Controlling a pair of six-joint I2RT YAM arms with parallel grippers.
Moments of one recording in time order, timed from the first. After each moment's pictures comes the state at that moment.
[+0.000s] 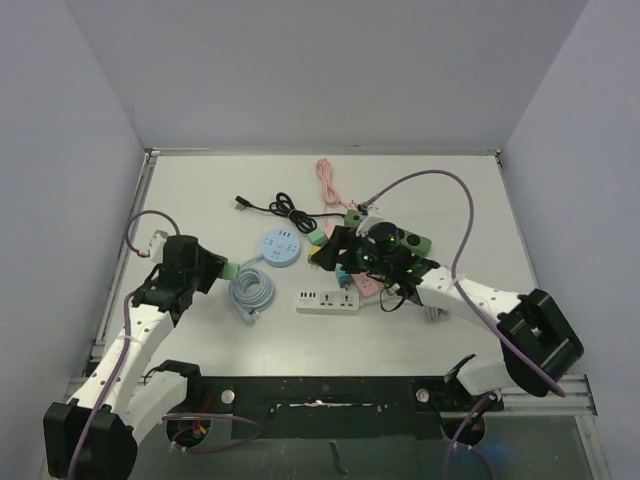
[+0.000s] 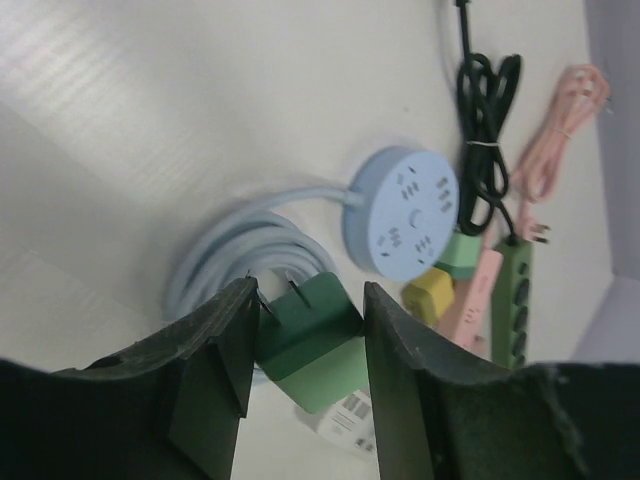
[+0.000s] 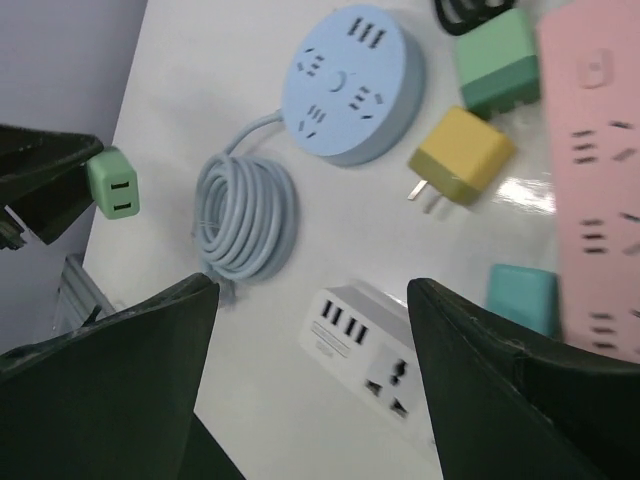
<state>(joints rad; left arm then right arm) -0.19 0.92 0.61 -0.47 -0.23 -1.14 0.63 1.34 0.73 0.15 -0.17 0.69</state>
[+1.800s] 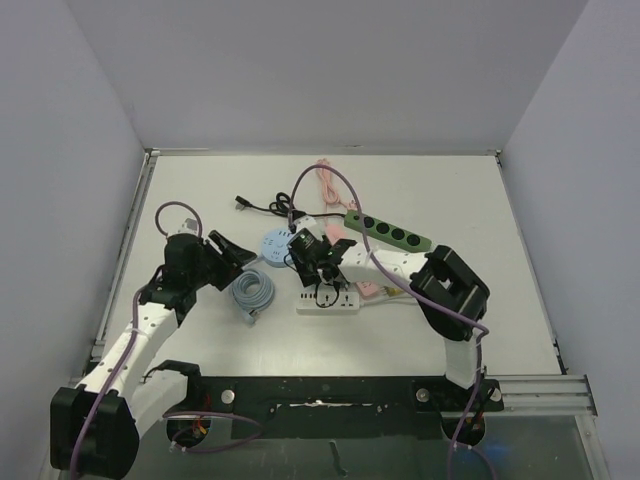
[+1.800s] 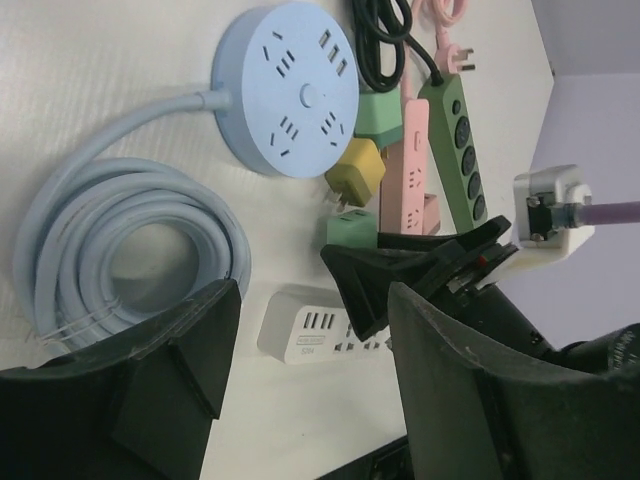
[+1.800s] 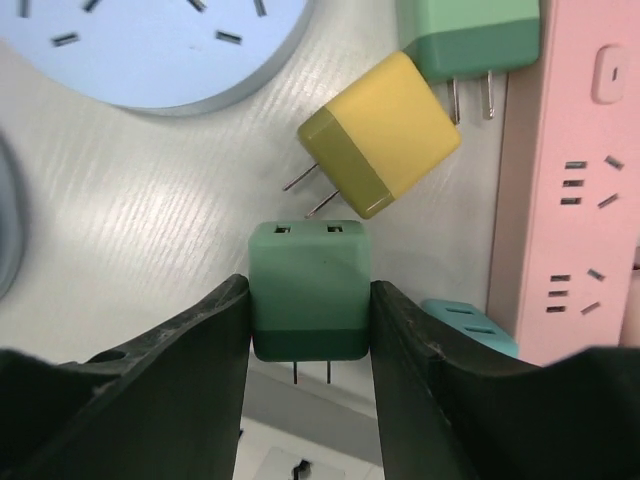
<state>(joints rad) -0.18 0.95 0.55 -0.21 0.21 -1.01 0.92 1.94 1.31 -0.42 0.34 0.38</state>
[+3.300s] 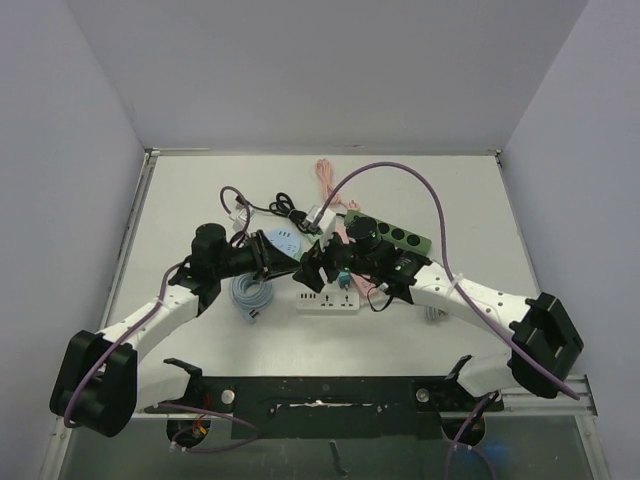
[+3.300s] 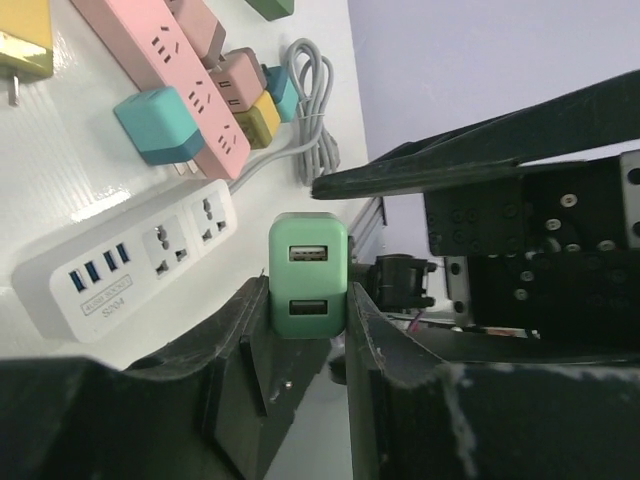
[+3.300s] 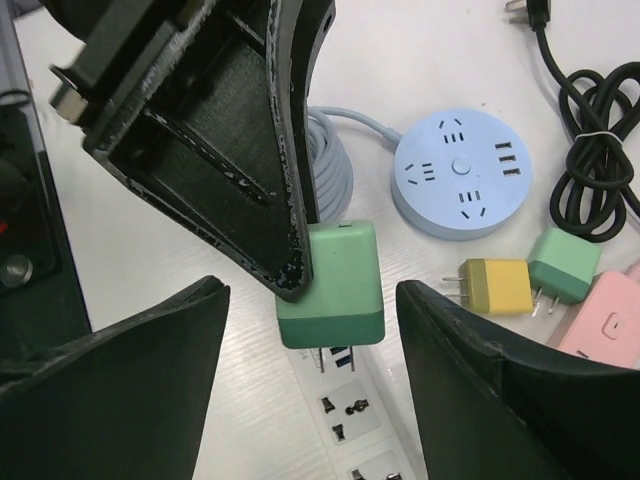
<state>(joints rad) -0.37 1.19 0.56 0.29 0.74 -1.06 0.84 1.40 0.96 0.00 -0.32 -0.05</state>
